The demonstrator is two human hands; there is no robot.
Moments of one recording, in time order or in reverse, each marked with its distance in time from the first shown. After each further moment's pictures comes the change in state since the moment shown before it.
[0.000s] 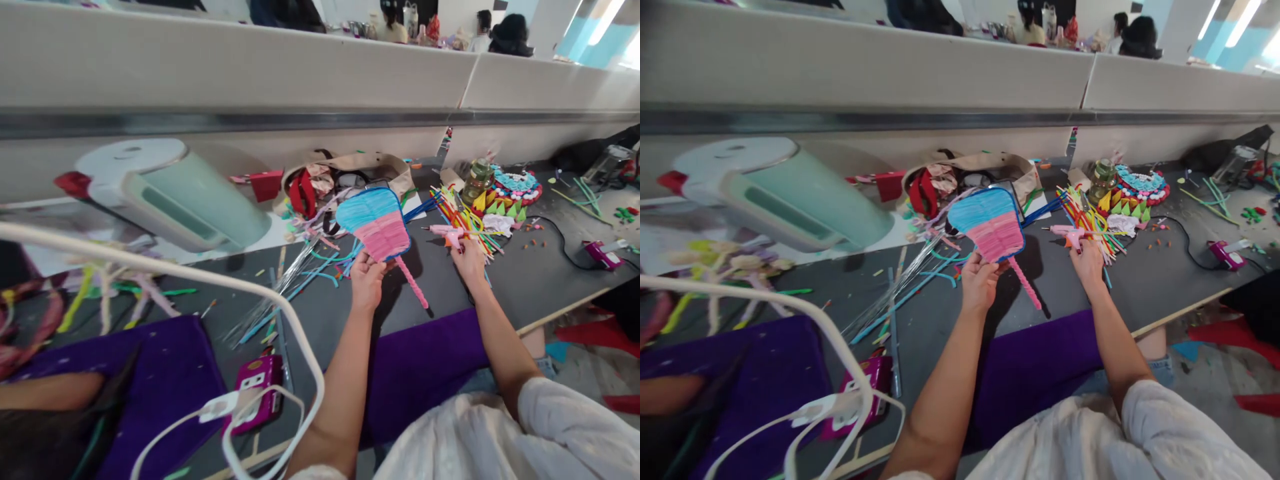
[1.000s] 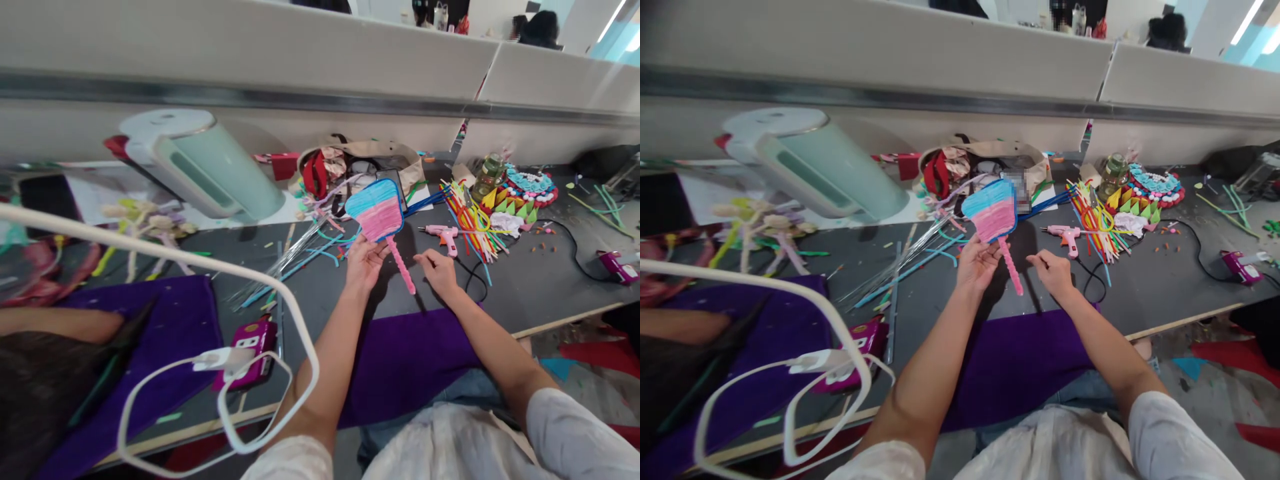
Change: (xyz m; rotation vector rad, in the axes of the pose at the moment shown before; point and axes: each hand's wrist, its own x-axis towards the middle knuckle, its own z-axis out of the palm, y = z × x) left_hand 0.009 0.000 -0.008 -0.112 0.016 -0.066; right_hand -0.057 -0.062 0.017 0.687 -0.164 -0.345
